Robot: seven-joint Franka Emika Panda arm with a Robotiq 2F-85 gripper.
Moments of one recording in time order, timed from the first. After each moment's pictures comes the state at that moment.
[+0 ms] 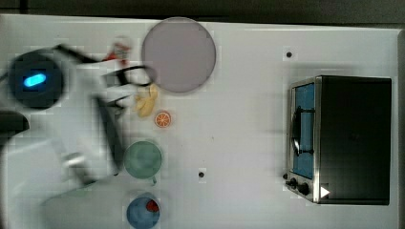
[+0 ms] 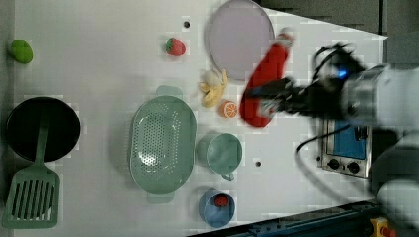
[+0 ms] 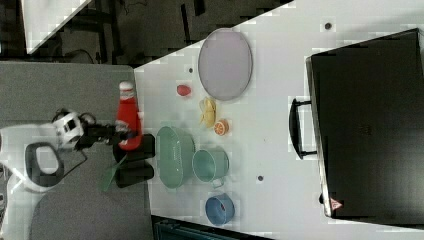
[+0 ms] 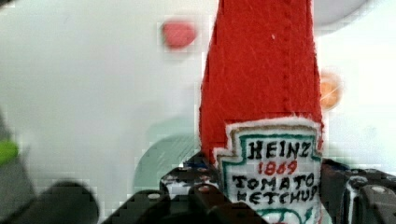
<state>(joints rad) -0.30 0.12 0.68 -1.90 0.06 0.50 -0.02</state>
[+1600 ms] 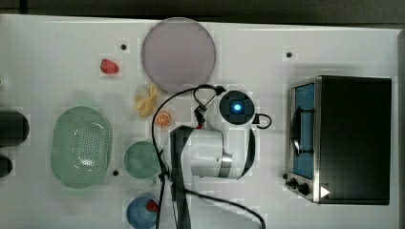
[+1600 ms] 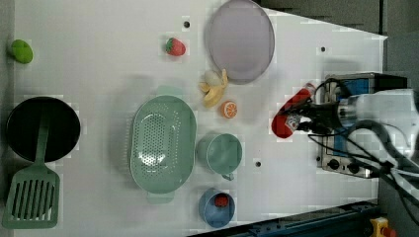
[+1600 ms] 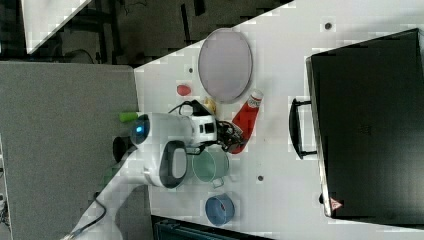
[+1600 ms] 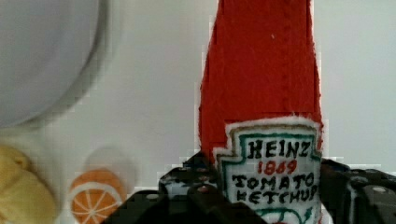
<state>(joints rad) -0.39 0.26 0.32 -2.31 0.01 0.85 -0.13</state>
